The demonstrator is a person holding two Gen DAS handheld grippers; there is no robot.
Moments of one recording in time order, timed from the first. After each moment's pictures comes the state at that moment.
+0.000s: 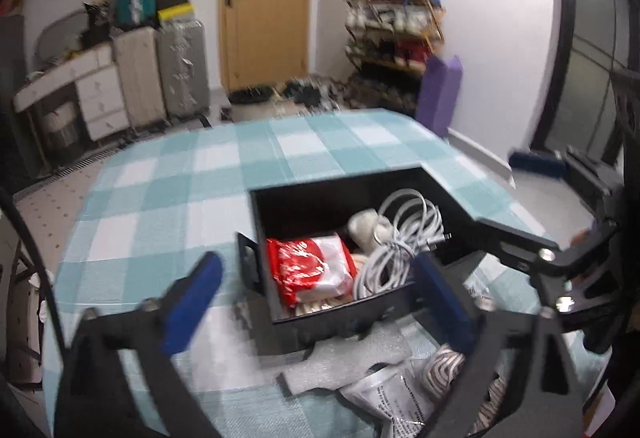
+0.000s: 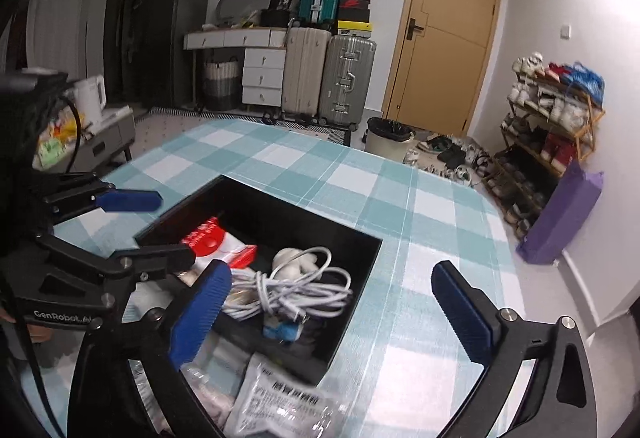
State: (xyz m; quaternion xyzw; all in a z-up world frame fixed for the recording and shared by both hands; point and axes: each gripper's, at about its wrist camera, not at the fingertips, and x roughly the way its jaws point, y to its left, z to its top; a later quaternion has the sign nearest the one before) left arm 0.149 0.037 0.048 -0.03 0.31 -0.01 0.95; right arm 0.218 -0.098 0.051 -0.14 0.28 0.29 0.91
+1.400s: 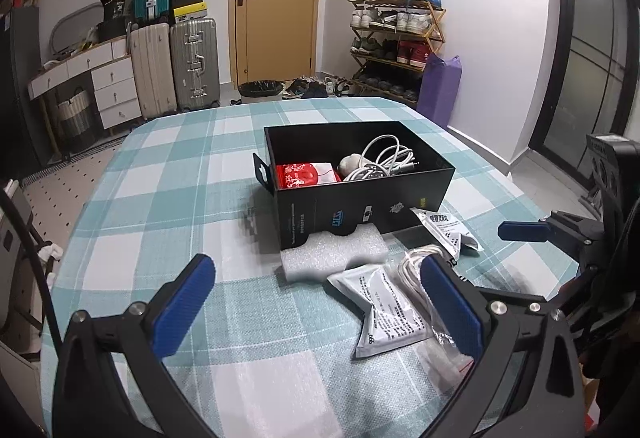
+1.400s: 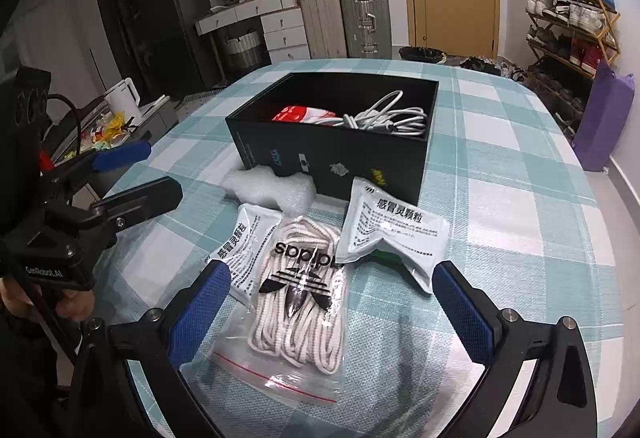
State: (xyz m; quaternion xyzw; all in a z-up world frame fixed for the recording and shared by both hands) left arm 0.062 0.025 0.031 -0.04 0.32 0.00 0.95; right arm 0.127 -0.125 -0.004 -0.08 0.40 0.33 0.85
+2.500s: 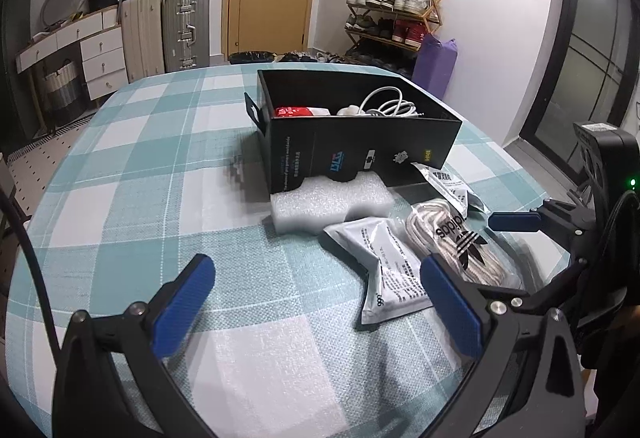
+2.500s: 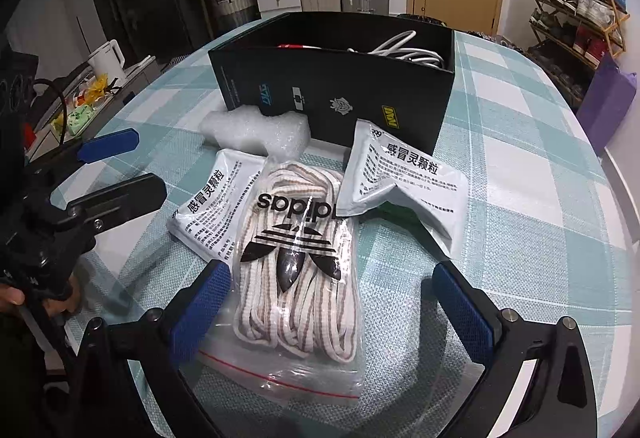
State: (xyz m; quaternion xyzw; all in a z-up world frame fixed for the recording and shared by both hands) left arm 0.062 0.029 -0.010 -0.06 0.36 -0.02 0.93; right arm 0.130 -0.102 -0.042 -0.12 0.44 0.31 0.83
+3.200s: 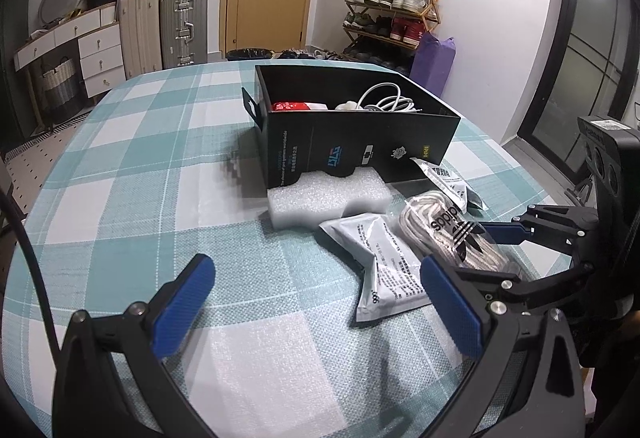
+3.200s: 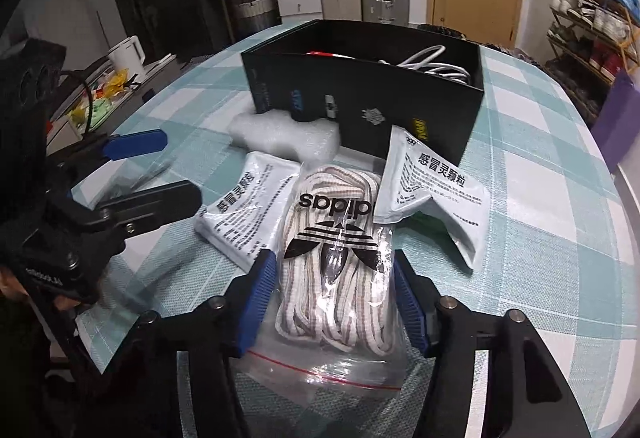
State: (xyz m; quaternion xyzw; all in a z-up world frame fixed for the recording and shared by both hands) left arm 0.062 0.029 -0.013 -0.07 0.36 -0.03 0.93; right arm 0.118 -0.096 -0.037 -0.13 0.43 0.35 0.83
